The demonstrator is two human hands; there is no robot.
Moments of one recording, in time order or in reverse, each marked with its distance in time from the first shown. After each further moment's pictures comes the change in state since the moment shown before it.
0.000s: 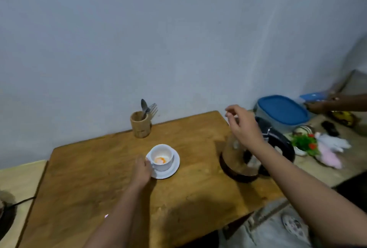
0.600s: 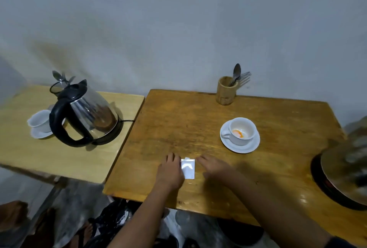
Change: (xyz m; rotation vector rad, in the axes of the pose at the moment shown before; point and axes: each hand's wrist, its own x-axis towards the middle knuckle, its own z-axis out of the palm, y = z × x) left_hand -0.094 -0.136 -0.062 0.662 -0.005 -0.142; right_hand -0.137 -0.094 0.267 -0.280 -1.214 -0.419
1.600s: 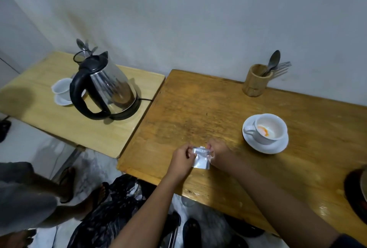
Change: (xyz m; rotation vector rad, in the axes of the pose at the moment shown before) left_hand -0.002 -0.007 0.006 -0.847 0.124 -0.201; right_hand 0.046 -0.009 0.008 0.282 0.179 -0.040
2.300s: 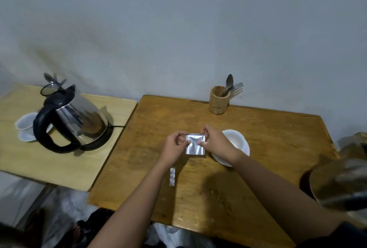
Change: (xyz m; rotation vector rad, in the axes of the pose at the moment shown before) left_hand 0.048 0.111 0.014 -0.179 -0.062 0.166; right_hand -0.014 0.005 -0.128 0.243 0.200 0.053
